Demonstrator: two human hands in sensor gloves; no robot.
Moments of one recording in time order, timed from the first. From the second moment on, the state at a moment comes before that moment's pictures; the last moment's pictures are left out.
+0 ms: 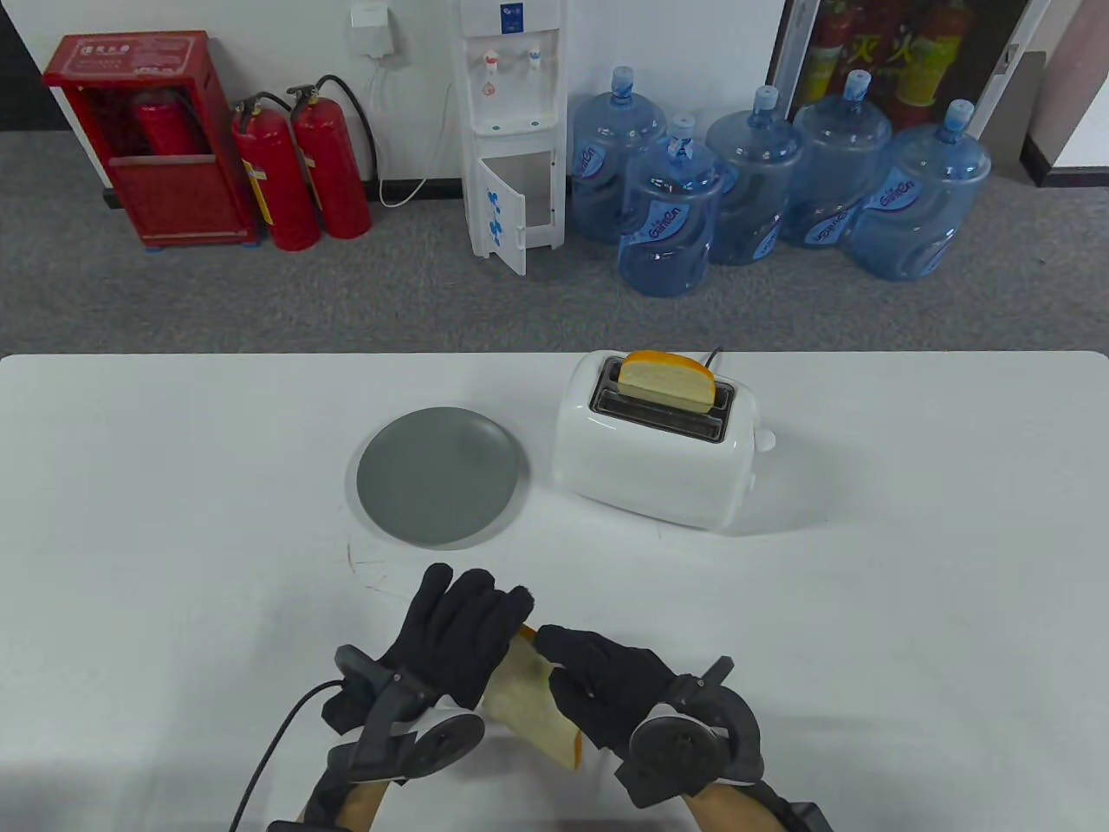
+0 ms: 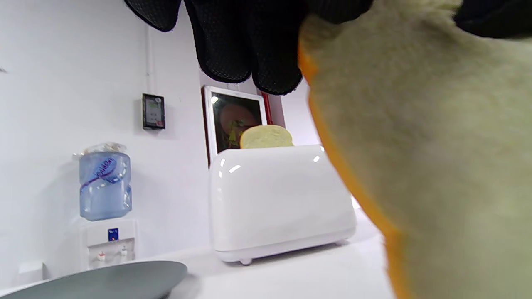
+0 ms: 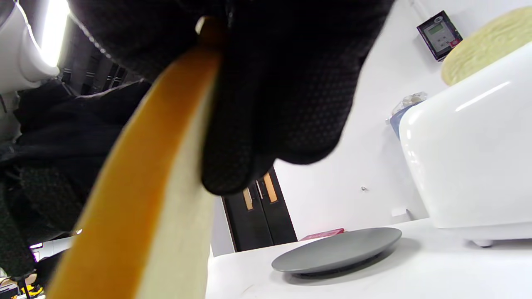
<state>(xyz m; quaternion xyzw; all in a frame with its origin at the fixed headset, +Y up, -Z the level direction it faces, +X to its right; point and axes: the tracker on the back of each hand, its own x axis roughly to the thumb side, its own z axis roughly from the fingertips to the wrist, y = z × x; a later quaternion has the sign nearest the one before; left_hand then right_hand) -0.150 -0.681 -0.222 0.23 -0.29 0.00 0.93 0.073 -0.687 -0.211 0.31 -0.21 0.89 0.26</state>
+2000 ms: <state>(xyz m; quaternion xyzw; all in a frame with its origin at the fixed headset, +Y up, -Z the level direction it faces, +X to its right) -0.251 -0.717 -0.264 0.10 -0.02 -0.01 0.99 0.074 -0.668 -0.210 0.29 -0.24 0.90 0.23</state>
